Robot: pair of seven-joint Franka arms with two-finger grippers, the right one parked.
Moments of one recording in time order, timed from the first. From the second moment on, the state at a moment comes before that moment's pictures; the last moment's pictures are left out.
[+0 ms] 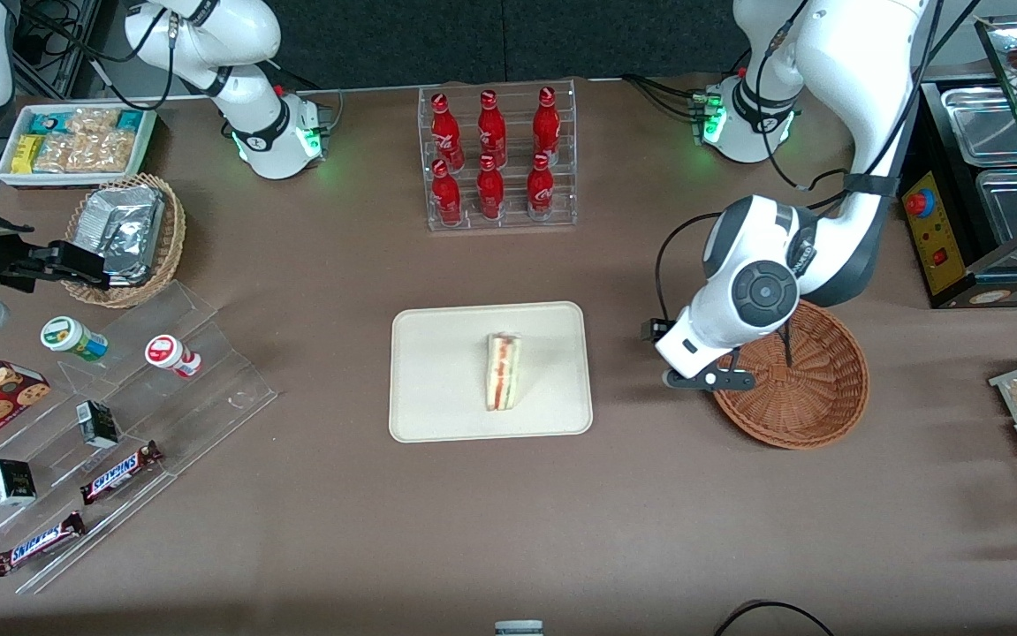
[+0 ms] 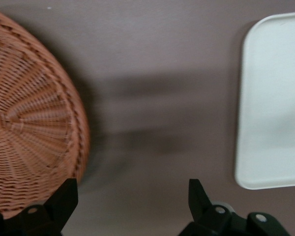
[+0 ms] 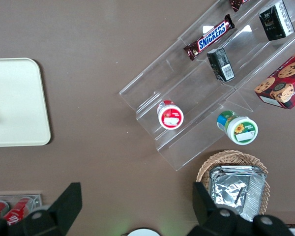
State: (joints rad) arm -0.30 0.35 -0.10 -1.89 -0.02 2.06 -0.30
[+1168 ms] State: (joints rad) arm -0.02 -0.03 -0.07 -1.81 0.06 1.67 0.05
